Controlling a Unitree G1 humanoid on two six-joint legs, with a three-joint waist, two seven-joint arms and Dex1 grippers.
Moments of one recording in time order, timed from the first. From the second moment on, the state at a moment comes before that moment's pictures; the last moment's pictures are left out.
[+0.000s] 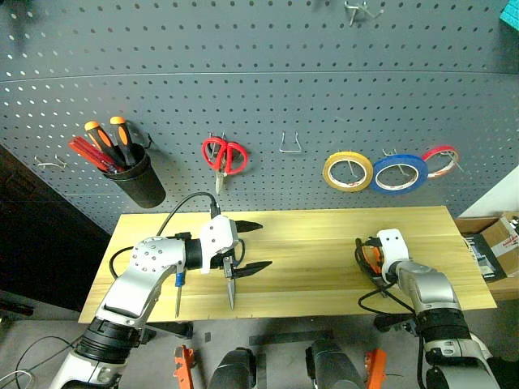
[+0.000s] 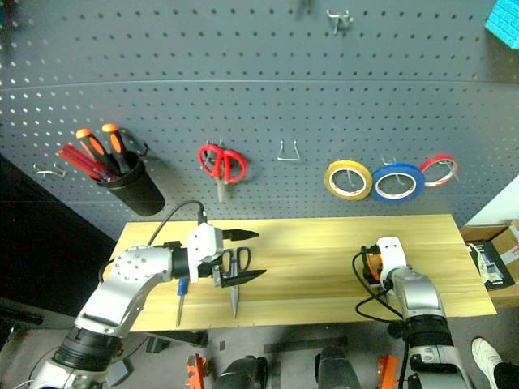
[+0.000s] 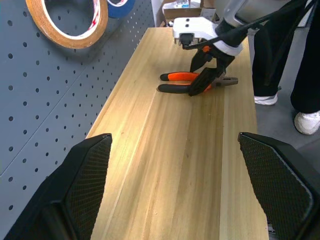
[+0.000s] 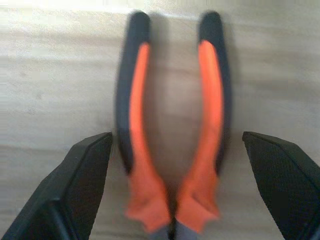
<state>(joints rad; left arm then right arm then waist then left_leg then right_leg) -0.26 0.62 -0.15 -0.13 -0.26 0.10 -1.03 -0.39 -0.32 -0.10 0.37 -0.02 0.79 0.33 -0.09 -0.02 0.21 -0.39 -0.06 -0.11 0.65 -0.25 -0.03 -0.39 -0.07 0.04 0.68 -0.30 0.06</state>
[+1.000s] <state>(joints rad) -0.12 0.48 0.15 -0.21 -0.47 0.17 -0.78 -0.57 -0.06 0.18 -0.39 -0.08 0.53 0.14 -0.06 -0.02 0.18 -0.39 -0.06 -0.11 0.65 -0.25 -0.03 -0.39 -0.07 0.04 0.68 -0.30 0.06</state>
